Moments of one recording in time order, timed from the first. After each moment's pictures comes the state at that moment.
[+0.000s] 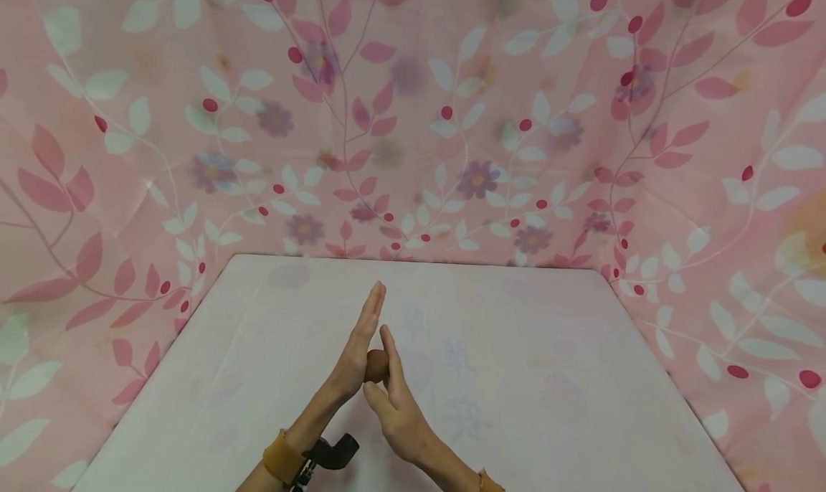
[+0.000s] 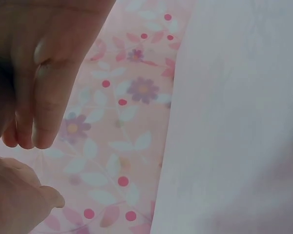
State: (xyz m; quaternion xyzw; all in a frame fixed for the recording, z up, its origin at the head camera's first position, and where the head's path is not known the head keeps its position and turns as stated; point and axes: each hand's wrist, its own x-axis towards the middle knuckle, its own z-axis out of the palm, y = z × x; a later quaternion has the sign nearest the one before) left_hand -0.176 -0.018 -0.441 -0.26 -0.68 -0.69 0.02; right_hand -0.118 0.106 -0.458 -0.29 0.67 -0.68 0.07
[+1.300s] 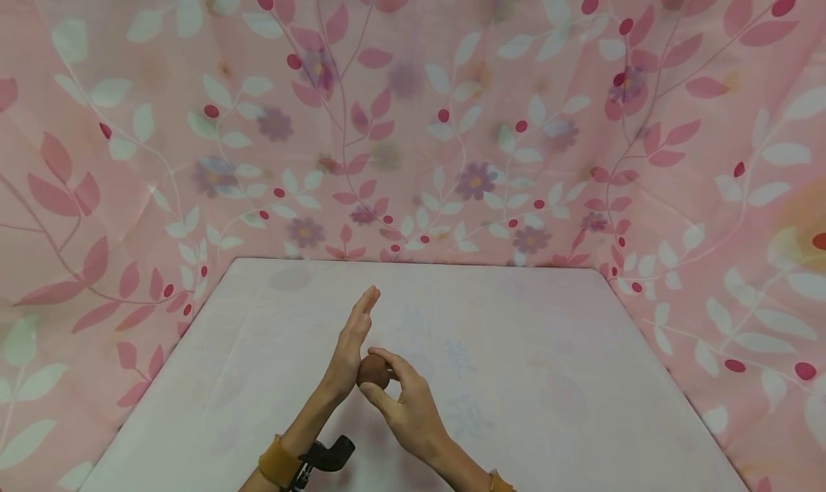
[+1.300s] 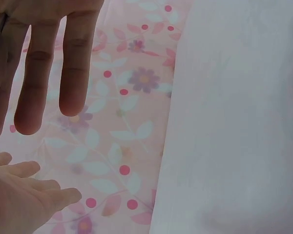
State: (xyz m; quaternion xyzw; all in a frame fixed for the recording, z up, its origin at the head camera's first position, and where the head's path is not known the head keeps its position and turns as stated) left_hand -0.174 -0.027 -0.445 -0.21 -0.69 -0.69 0.06; right_hand -0.111 0.113 -0.454 -0.22 0.78 -0.59 -0.06
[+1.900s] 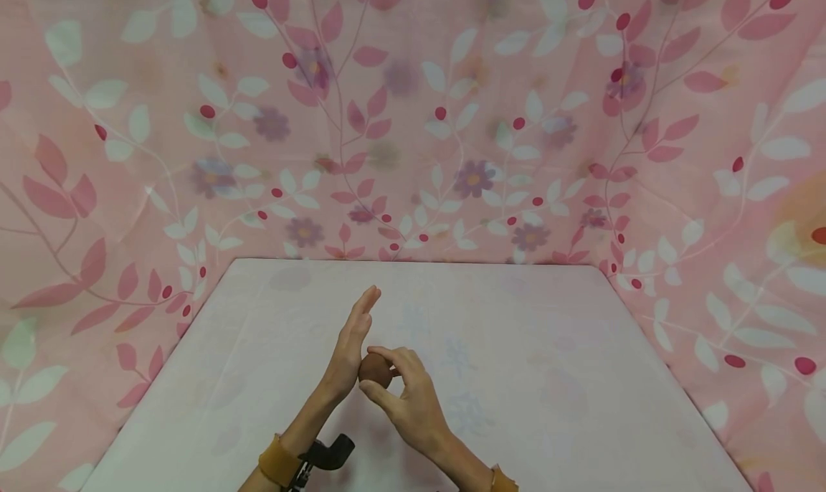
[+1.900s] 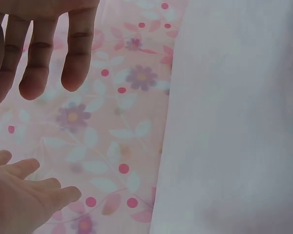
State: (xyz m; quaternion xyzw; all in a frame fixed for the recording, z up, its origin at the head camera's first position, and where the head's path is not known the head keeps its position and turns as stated) left_hand -0.174 -0.025 -0.445 -0.20 -0.71 -0.68 0.06; right_hand -0.118 0.117 -0.455 -0.25 0.79 -0.54 -0.14
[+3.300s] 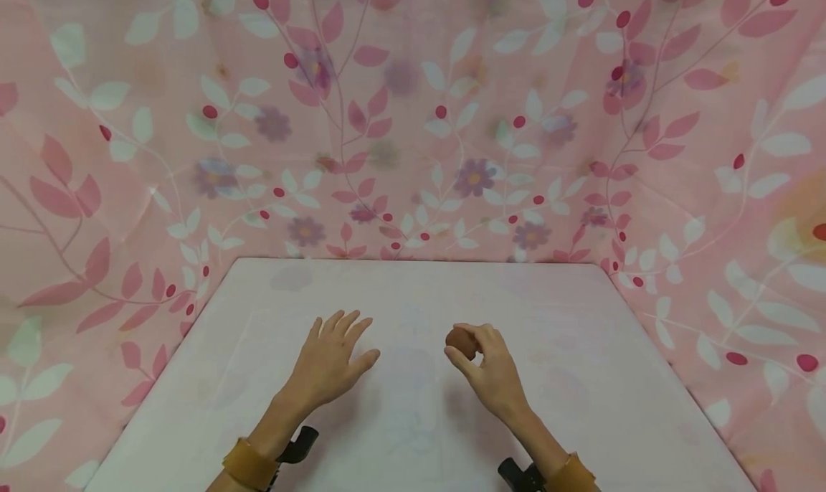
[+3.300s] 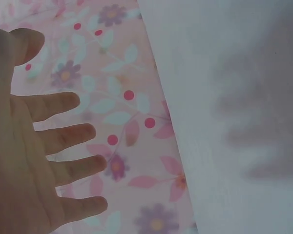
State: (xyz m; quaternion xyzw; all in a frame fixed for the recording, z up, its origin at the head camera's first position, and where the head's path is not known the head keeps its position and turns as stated) left_hand -0.166 -0.066 -0.449 -0.19 -0.96 -0.15 0.12; right_hand -0.147 0.223 -0.455 -0.13 0.89 -0.40 -0.17
